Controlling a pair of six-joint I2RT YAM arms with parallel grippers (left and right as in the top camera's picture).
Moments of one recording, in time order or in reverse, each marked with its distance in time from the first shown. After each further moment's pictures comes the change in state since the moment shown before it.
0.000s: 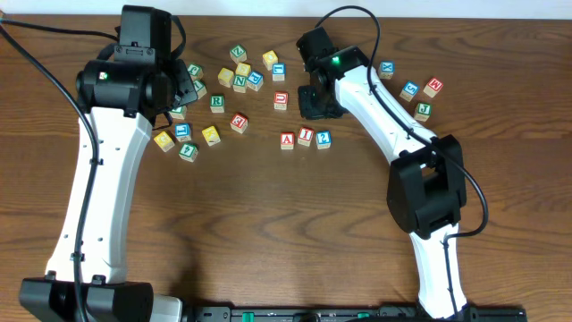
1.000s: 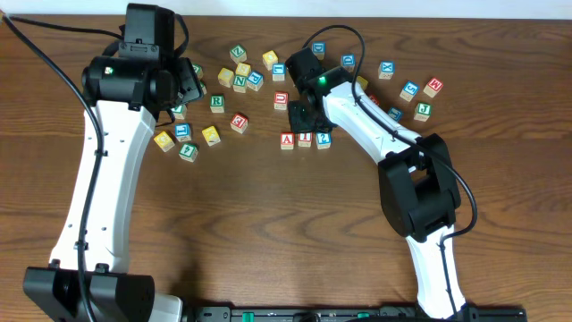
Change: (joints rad) left arm 0.000 0.031 0.000 0.019 0.003 0.000; right arm 0.049 0.000 -0.150 0.150 -0.017 0.044
